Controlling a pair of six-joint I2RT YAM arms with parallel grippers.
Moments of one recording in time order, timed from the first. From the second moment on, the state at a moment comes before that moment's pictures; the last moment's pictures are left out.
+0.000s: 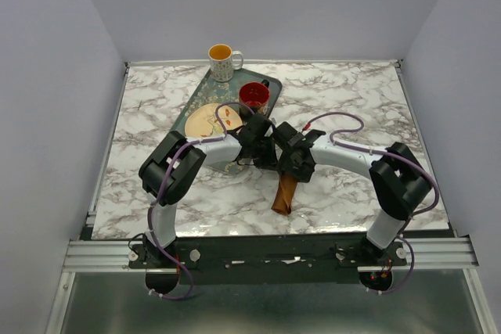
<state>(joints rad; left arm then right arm) -0.72 1.94 1.15 -0.14 0.33 -0.74 0.76 1.72 1.10 -0.71 0.26 1.12</state>
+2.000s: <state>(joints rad) -0.71 2.11 1.42 -0.23 0.40 -0.75 0.27 1.54 0.42 0.48 -0.49 0.71</state>
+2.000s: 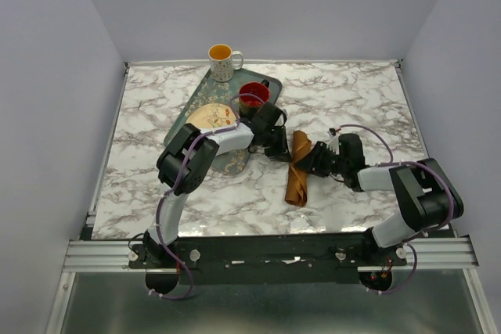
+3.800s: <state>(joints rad) -0.70 1.97 1.33 -0.26 0.32 -0.69 0.42 1.24 0.56 -0.13 -0.42 0.68</state>
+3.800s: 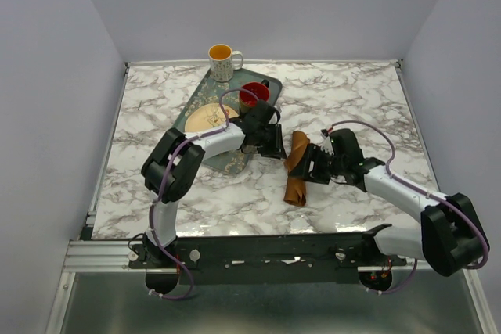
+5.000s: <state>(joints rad) -0.70 1.94 1.31 -0.23 0.38 -0.70 0.46 1.39 0.77 -0.23 -0.37 0.65</state>
